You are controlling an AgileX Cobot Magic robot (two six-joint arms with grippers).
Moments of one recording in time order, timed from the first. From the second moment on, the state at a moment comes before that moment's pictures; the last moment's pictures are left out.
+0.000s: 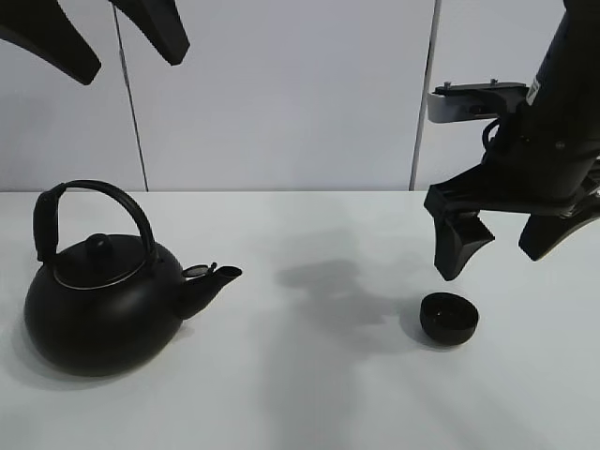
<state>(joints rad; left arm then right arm) -0.46 1.51 -1.34 -0.23 0.91 -0.02 0.30 1.71 -1.06 -0.03 0.71 -0.05</state>
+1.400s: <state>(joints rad) -0.46 1.51 -1.34 -0.23 0.91 -0.02 0.39 1.90 -1.05 -0.16 0.59 0.15</state>
